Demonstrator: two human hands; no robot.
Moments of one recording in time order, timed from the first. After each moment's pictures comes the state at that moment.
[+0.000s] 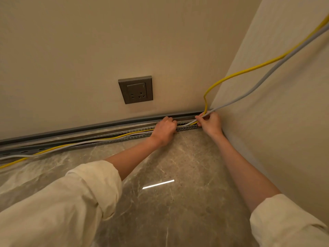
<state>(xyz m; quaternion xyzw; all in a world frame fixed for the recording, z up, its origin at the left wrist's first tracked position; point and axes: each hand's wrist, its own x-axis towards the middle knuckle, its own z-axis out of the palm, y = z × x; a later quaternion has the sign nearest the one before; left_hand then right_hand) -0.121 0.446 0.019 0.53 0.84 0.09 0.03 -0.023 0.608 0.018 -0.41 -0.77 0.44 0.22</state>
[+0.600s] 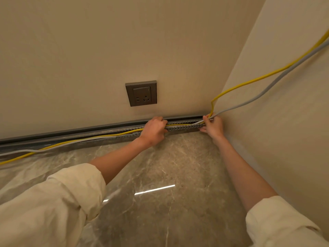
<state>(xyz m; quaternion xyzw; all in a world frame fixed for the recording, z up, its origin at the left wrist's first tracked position) -0.141 0.406 0.041 0.49 0.86 0.14 0.03 -0.018 0.604 0.032 -0.43 -0.68 0.55 0.22</state>
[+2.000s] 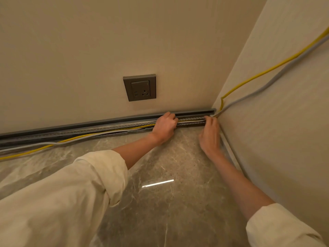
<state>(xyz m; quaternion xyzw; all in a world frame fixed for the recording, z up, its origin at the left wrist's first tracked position) -0.126 0.439 0.022 0.55 0.83 0.12 -0.03 0.009 0.560 0.010 -0.38 -0.89 0.15 0.21</state>
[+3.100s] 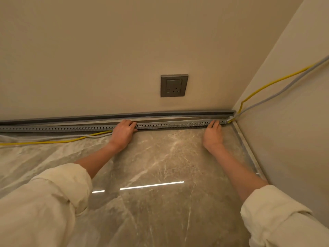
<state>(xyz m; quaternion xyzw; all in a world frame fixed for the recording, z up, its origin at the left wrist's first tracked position) -0.194 0.212 0.012 0.41 0.90 0.08 -0.07 -0.018 0.497 0.017 -0.38 -0.92 0.03 -0.02</state>
